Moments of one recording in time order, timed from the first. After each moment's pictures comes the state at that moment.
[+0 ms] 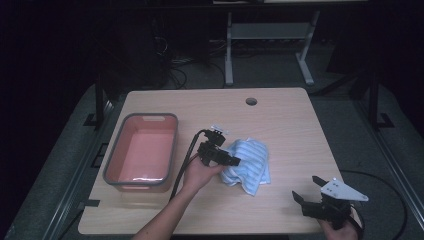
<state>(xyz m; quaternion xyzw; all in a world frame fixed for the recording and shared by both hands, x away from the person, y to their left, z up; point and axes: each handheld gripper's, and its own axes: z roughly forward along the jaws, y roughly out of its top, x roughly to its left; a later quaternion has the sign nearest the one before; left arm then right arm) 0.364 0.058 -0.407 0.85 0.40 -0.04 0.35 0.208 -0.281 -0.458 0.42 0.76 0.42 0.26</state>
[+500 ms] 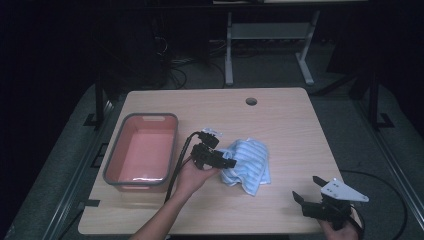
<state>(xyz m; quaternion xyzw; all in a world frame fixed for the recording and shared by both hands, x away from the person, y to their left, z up) 0.350 0.074 -0.401 0.84 0.39 -0.03 0.38 0.207 -0.281 -0.457 0.42 0.76 0.42 0.27</state>
